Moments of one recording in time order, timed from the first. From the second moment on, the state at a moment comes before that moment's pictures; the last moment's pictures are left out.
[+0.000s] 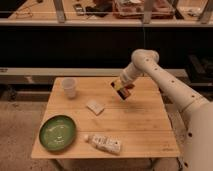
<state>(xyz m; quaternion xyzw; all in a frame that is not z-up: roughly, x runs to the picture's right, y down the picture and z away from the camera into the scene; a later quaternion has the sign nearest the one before) 0.053 -0.043 0.839 0.08 -0.32 -0.83 0.45</state>
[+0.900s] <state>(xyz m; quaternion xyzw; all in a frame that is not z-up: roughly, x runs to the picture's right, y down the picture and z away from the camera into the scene) -0.072 -0.110 0.794 0.15 -0.34 -0.86 0.36</state>
